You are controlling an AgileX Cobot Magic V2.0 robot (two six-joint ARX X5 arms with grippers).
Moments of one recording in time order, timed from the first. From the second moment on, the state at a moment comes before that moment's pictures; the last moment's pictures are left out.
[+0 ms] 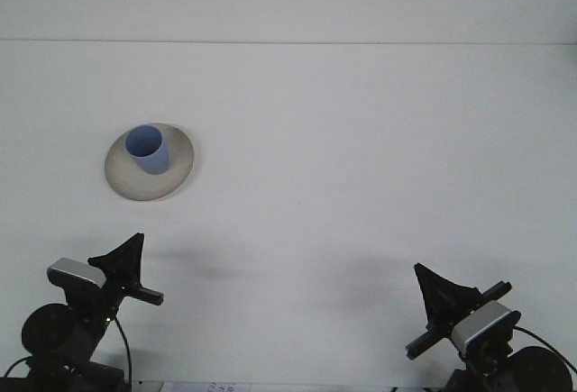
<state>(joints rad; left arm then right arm) -0.19 0.18 0.39 -0.19 0.04 0.01 0.88 0.12 0.58 -0.53 0.32 0.05</state>
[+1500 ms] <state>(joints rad) -0.05 0.00 0.03 0.03 -0.08 0.07 0.81 0.12 0.57 -0.51 0.31 0.01</state>
